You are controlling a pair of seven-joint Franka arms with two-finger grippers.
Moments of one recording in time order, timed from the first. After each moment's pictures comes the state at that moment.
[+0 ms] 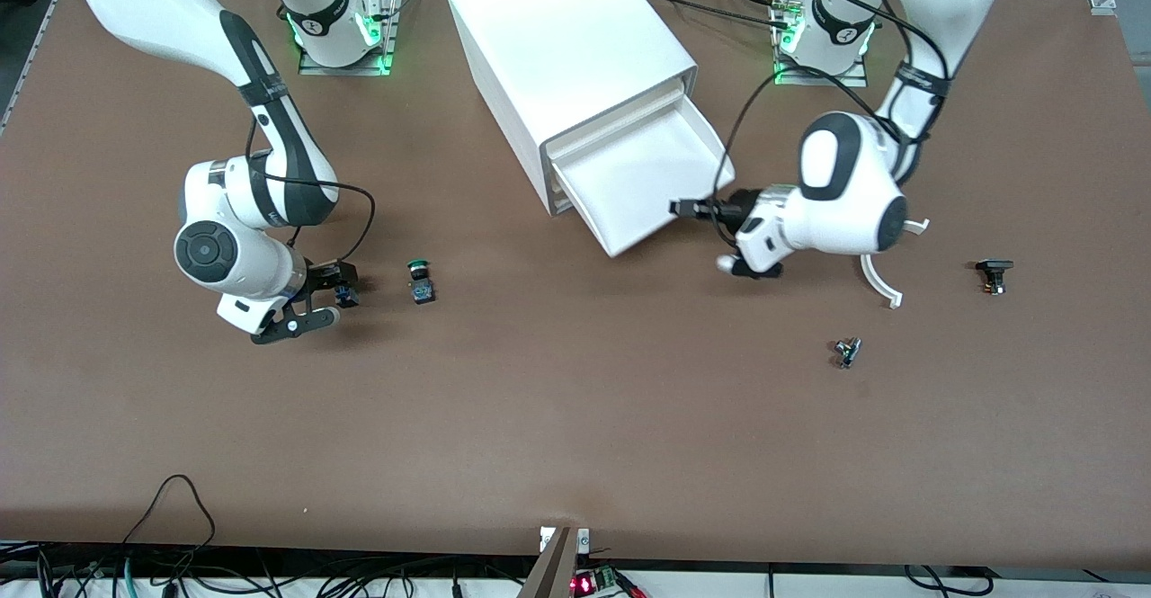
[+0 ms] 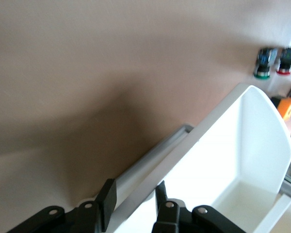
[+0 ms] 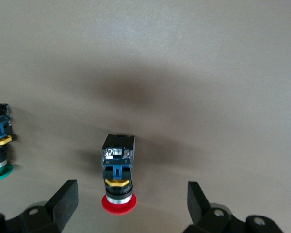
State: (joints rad) left arm -0.06 0.37 -0.29 -2.01 -0.76 2.08 0.09; right arm 0.15 0.50 0.01 -1.88 -0.07 2.23 -0.13
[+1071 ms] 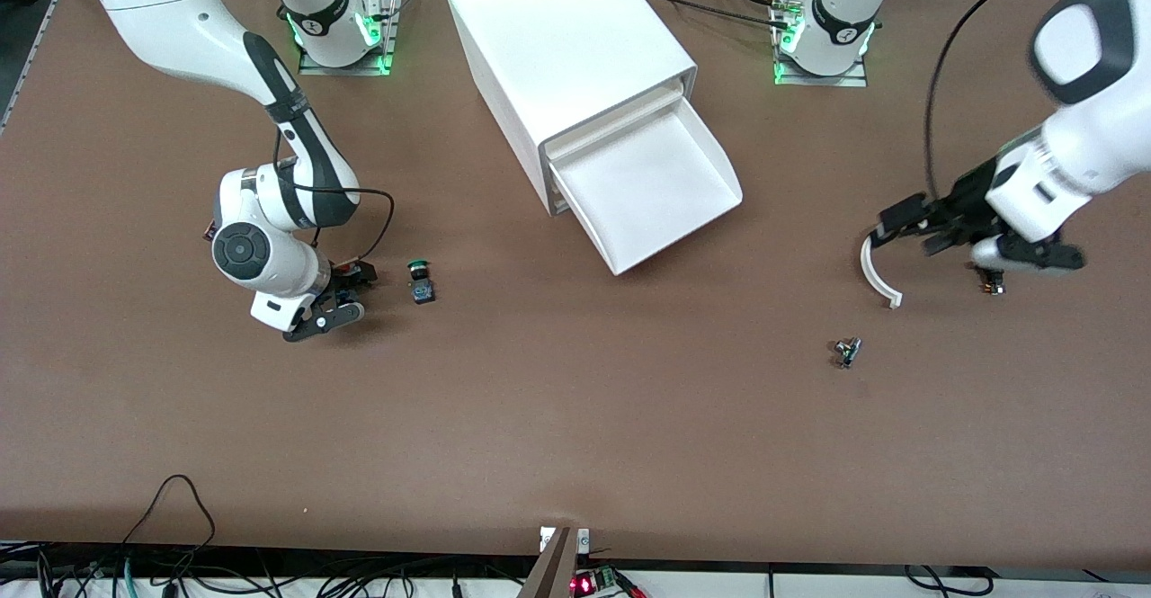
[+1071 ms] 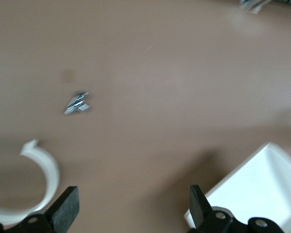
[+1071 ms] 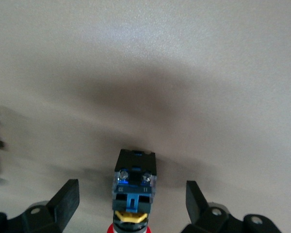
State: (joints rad) left arm 0.10 0.01 -0.11 -1.83 -0.25 1.86 0.06; right arm 0.15 0.56 0.03 -1.93 -0.07 2.35 -0.15
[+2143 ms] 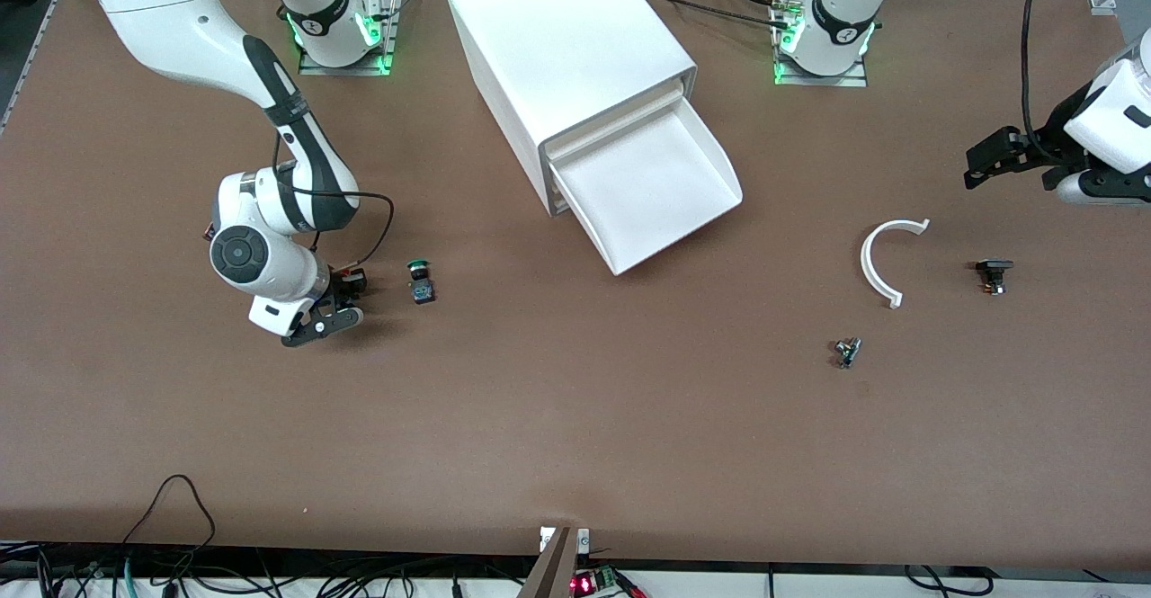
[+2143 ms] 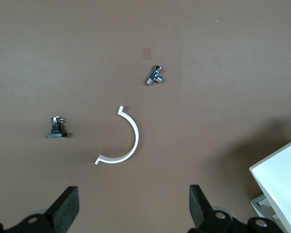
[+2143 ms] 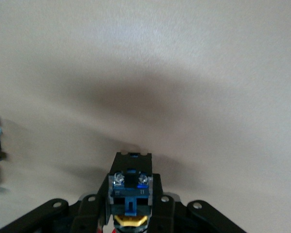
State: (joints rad) left arm 0.10 -0.03 -0.10 -1.70 0.00 1.64 0.00; right arm 0.15 0.56 0.03 -1.89 -0.07 2.34 -0.15
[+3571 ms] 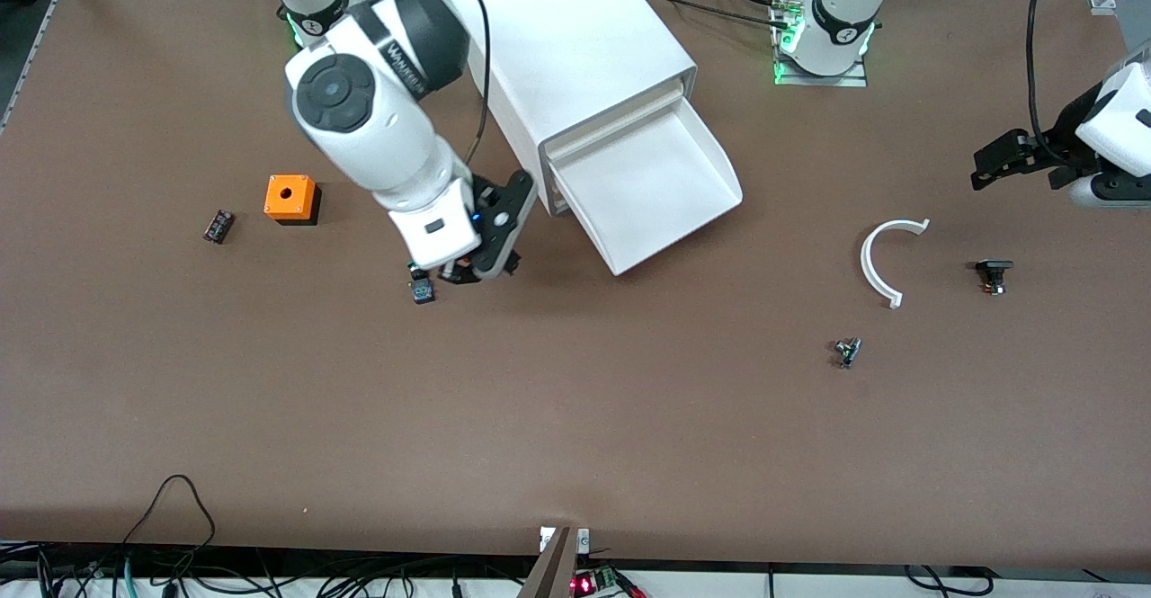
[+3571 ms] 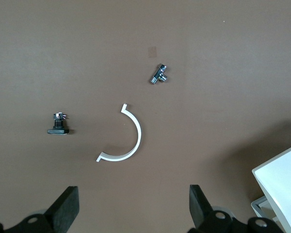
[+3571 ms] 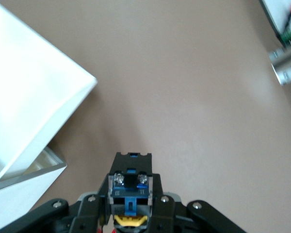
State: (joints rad) left arm 0.11 -0.03 -0.10 -1.70 0.00 1.63 -0.01; right arm 0.24 0.50 0.45 -1.35 -0.07 2.00 -0.61
